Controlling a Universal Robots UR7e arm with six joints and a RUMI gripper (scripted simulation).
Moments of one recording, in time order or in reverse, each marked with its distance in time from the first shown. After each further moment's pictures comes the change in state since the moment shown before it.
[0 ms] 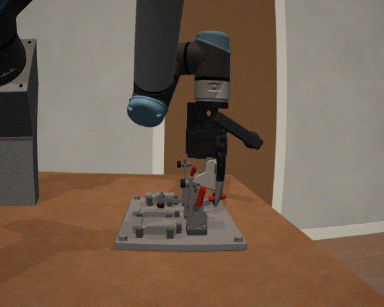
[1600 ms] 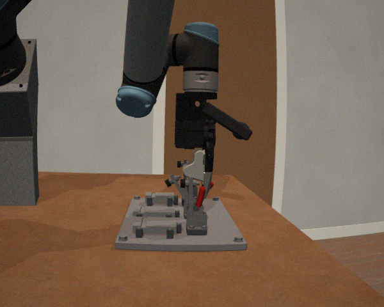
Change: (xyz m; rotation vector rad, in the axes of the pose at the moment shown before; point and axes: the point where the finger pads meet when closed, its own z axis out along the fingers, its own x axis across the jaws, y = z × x) arm 0.000 0.025 -0.019 0.000 0.000 0.000
